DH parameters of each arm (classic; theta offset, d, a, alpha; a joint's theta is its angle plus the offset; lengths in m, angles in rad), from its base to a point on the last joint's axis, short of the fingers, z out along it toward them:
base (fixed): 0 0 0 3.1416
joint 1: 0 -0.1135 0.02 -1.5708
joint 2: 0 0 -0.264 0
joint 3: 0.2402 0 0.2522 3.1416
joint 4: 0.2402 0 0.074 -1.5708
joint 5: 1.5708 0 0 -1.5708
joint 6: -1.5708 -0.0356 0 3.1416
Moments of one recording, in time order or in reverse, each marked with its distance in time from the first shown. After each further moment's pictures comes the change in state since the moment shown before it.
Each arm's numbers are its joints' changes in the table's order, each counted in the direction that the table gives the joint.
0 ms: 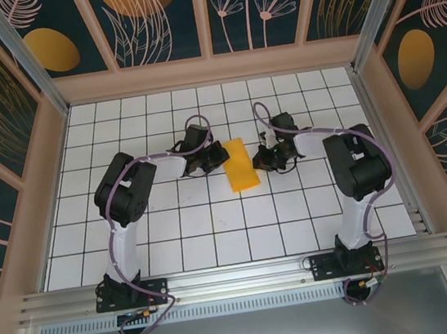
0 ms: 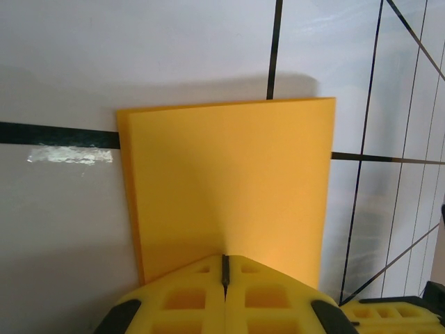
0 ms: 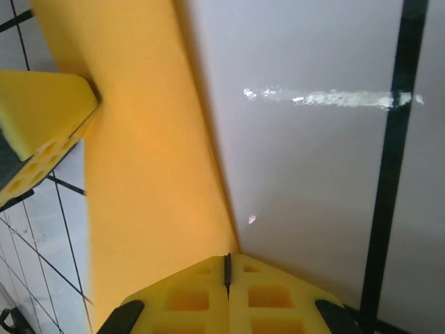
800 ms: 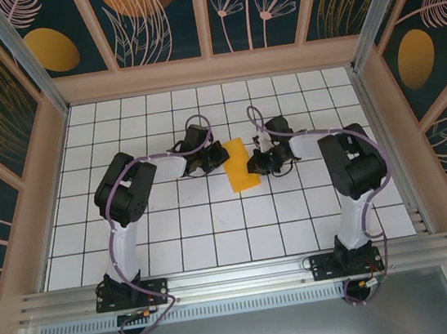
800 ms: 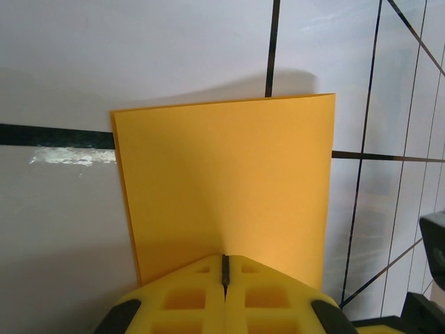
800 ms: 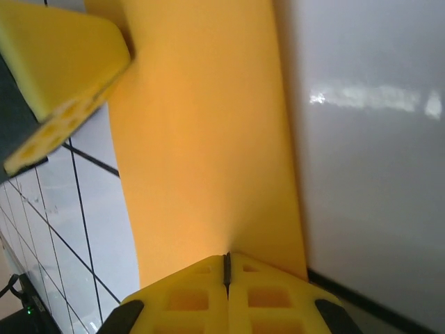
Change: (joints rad) left arm 0.001 0.000 0.001 0.002 -0.002 -0.011; right arm -0.034 -0.022 -0.023 -0.031 -0.068 0.035
